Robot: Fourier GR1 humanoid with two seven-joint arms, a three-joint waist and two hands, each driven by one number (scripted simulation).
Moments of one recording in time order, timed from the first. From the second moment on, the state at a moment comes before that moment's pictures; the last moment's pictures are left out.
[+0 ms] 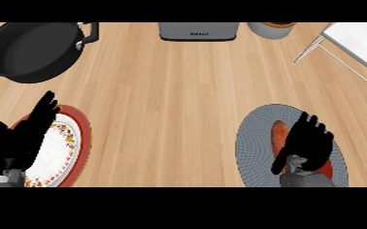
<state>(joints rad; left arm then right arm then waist) 0.01 0.48 -0.02 -1.38 0.29 0.08 0.05 -0.06 -0.01 0.06 -1.60 1.36 0.38 0.99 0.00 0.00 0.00</state>
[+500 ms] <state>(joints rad) 0.03 0.44 0.02 -1.39 0.25 0.04 0.05 -0.05 0.00 0.06 -1.58 1.36 0.33 0.96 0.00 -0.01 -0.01</state>
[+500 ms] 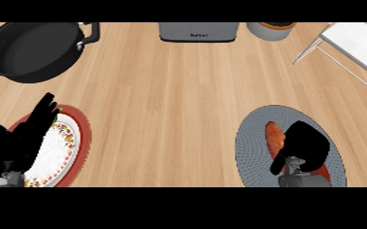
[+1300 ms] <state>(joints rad) 0.03 0.40 0.05 -1.41 0.20 0.02 0.07 -0.26 -0.13 -0.06 -1.56 1.29 0.28 0.79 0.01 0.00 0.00</state>
